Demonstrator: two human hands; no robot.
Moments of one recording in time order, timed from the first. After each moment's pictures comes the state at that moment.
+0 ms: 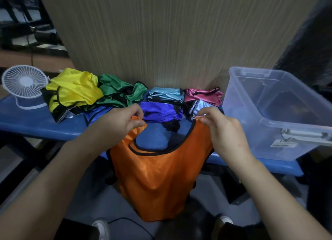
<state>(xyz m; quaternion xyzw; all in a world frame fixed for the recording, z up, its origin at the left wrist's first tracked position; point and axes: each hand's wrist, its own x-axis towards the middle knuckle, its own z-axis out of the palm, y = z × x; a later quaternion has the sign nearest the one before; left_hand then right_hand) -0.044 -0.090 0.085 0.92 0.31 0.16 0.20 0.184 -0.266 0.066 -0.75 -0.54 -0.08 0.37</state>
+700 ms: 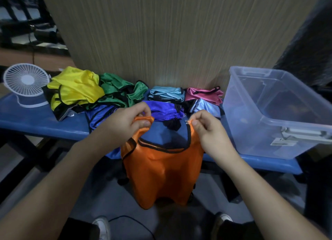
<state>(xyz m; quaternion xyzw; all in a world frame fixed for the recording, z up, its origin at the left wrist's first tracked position) -0.044 -0.103 0.084 0.90 0.26 0.22 0.28 0.165 -0.249 0.050 -0.68 -0.49 0.15 0.52</state>
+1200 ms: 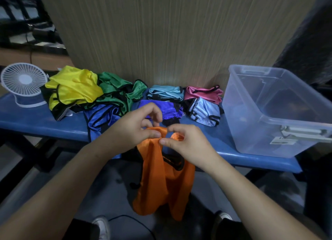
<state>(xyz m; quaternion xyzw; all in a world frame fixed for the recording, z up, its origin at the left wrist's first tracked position) -0.029 -0.117 0.078 0.84 0.17 0.20 0.47 0.132 -0.238 0.046 -0.70 -0.57 0.16 0.40</state>
